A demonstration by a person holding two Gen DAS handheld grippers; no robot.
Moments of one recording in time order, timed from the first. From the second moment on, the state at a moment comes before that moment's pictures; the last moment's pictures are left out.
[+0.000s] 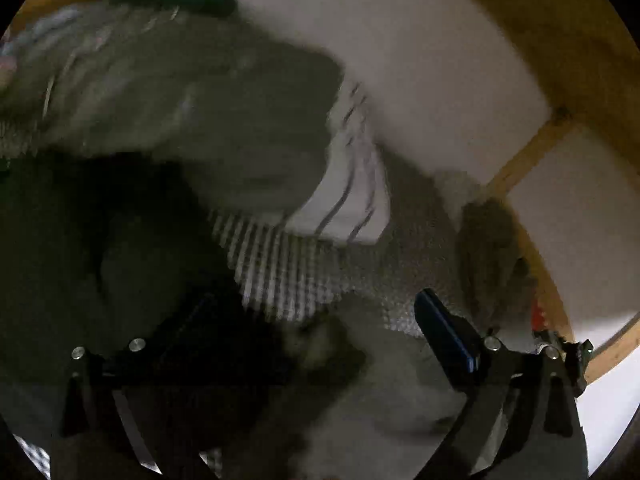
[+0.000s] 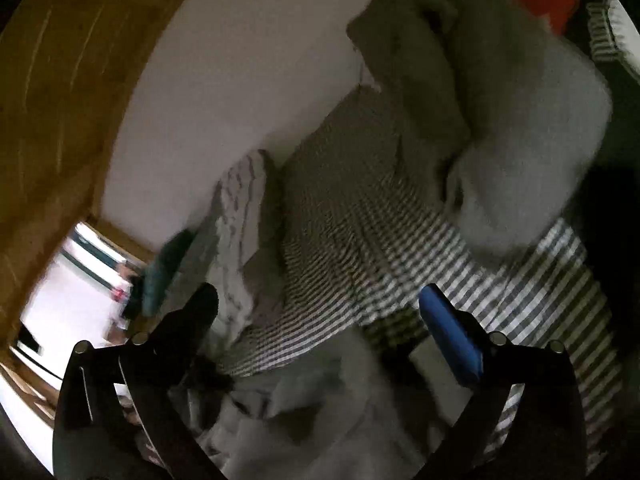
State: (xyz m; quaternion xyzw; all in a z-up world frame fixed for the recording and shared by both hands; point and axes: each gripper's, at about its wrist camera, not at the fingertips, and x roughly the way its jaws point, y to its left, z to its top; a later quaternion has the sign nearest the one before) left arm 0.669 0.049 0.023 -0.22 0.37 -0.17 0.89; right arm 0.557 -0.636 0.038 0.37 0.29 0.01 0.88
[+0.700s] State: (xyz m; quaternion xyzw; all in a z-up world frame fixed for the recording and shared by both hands) left arm 0.701 -0.028 -0.085 -0.09 0.48 -0.11 0.87; right arm 0.563 -0.528 -0.032 0.17 0.47 0.08 0.86
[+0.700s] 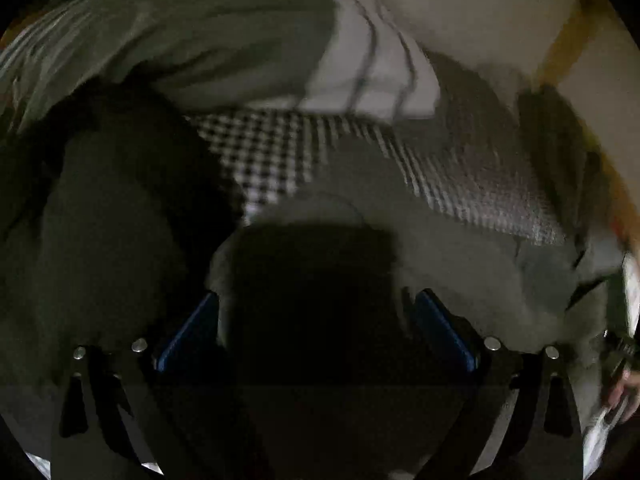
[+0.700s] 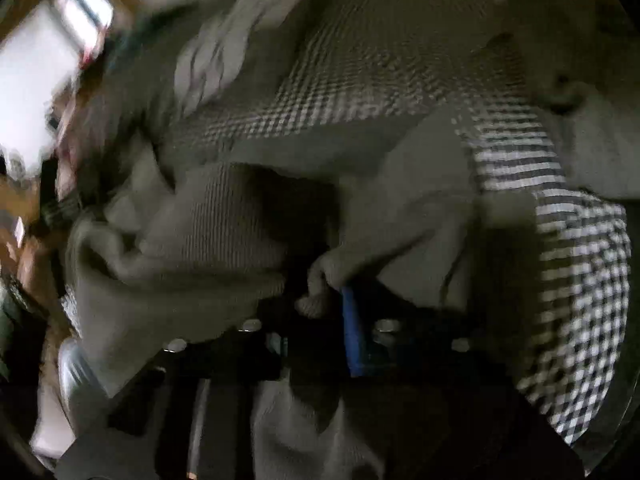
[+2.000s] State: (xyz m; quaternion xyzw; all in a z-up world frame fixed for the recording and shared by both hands) left arm 0.779 -0.067 -0.113 -0.28 0.54 -0.18 0.77; right arm 0.677 -0.485 -0.035 0.16 0.52 0.09 0.84
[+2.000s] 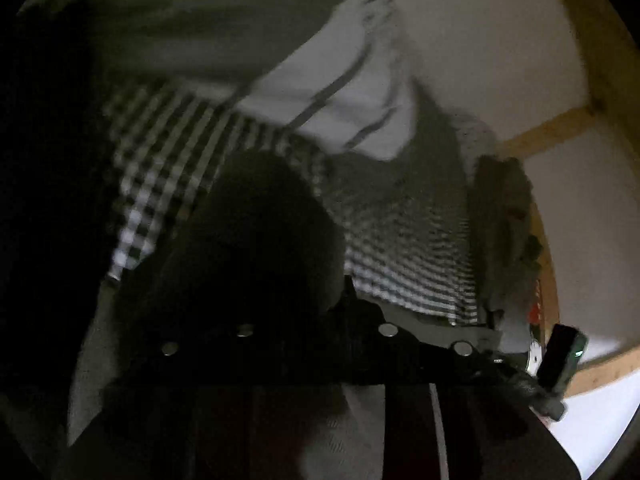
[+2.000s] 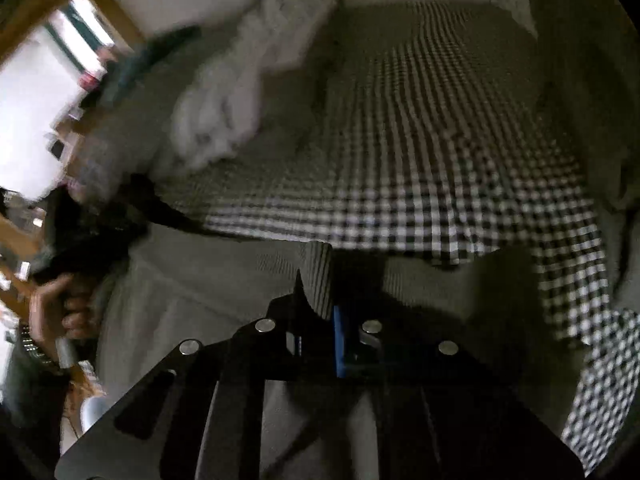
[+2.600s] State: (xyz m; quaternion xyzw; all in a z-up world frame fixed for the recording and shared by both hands) left arm 0.672 -0.056 -0.092 -0.08 0.57 -0.23 0.79; right arm 0.570 -0.578 -0.027 0.04 0.61 0.00 0.79
